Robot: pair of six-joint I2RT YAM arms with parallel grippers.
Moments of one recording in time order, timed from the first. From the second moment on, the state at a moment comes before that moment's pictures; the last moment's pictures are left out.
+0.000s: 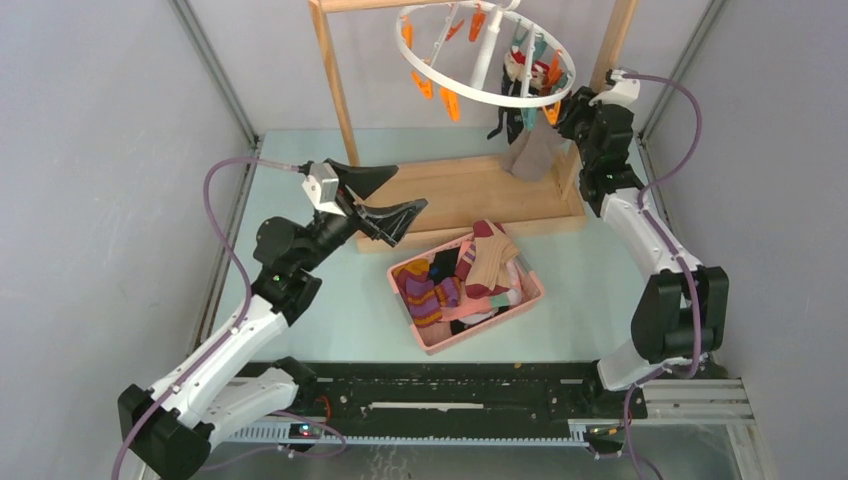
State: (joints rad) left arm -0.55 0.92 0.80 0.54 0.37 -0.29; right arm 0.12 1.58 1.30 0.28 0.10 0.35
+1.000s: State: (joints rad) left arm -0.55 0.80 0.62 0.56 0.37 -0.32; right arm 0.11 1.28 1.08 0.19 -0.08 0.35
